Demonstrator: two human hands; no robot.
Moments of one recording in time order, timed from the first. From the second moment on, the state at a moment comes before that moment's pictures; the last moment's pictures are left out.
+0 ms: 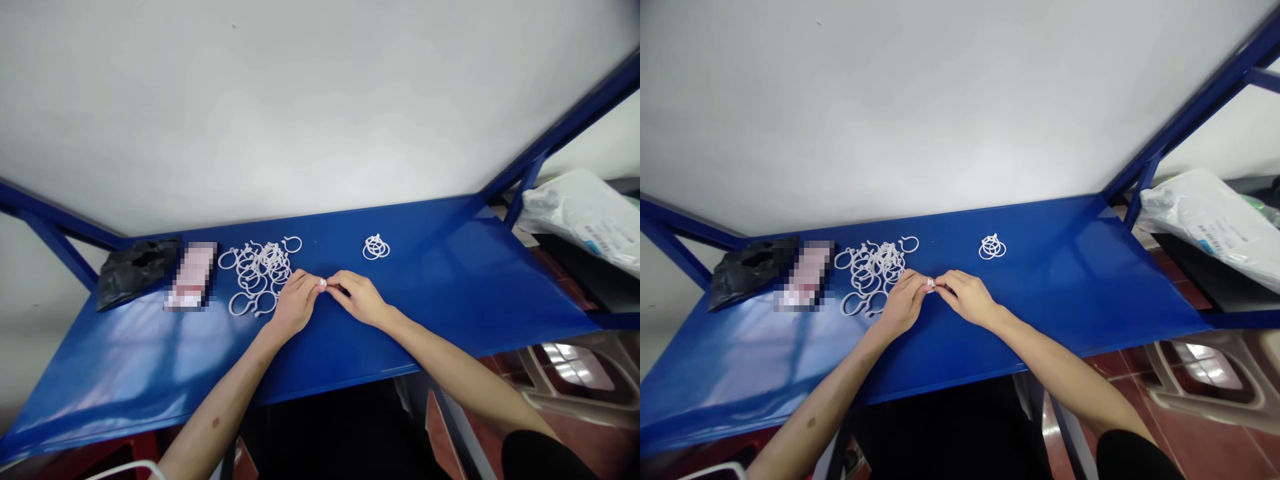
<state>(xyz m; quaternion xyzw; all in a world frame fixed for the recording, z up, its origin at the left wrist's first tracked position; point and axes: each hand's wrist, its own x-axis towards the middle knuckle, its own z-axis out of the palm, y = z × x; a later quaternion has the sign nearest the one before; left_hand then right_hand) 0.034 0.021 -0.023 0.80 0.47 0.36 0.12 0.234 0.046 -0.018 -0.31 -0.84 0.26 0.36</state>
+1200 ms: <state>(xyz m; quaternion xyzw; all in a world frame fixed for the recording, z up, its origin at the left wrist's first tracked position) 0.035 0.022 -0.020 0.79 0.50 0.35 0.06 0.241 0.060 -0.020 -0.33 -0.85 0.14 0.39</state>
